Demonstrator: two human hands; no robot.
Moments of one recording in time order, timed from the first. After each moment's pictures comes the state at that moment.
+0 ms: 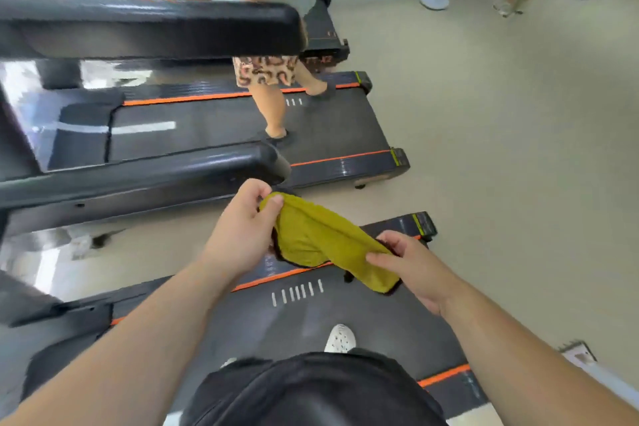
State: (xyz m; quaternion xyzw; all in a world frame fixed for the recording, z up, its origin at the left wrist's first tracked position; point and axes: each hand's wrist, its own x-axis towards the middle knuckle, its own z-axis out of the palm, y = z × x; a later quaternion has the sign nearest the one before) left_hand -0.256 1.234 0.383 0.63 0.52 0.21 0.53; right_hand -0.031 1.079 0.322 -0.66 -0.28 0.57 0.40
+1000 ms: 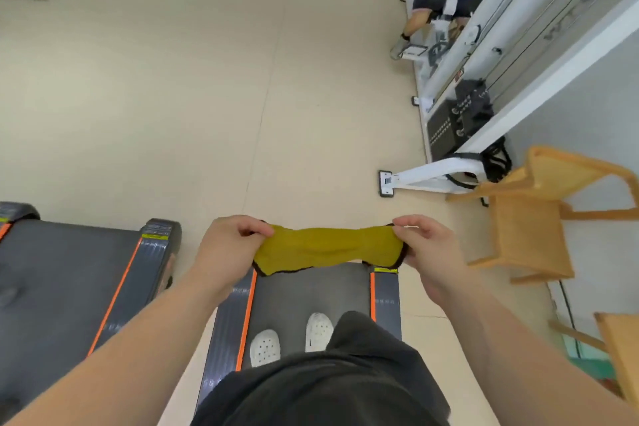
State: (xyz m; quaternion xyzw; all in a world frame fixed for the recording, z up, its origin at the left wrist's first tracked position) left_hand 0.280 1.194 0.340 0.78 0.15 -0.19 0.57; right_hand 0.231 0.896 0.342 -0.70 0.33 0.04 0.63
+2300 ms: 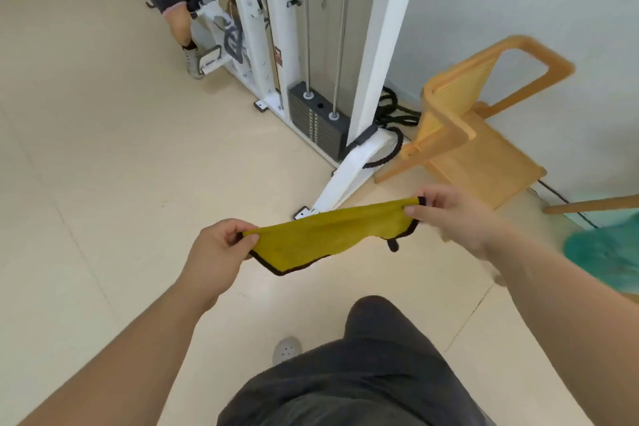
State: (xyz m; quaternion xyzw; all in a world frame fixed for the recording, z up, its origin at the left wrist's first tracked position) left_hand 0.798 0.720 0.093 0.78 -0.18 -0.39 0.45; right_hand 0.526 0.468 0.127 -0.72 0.44 0.00 0.53
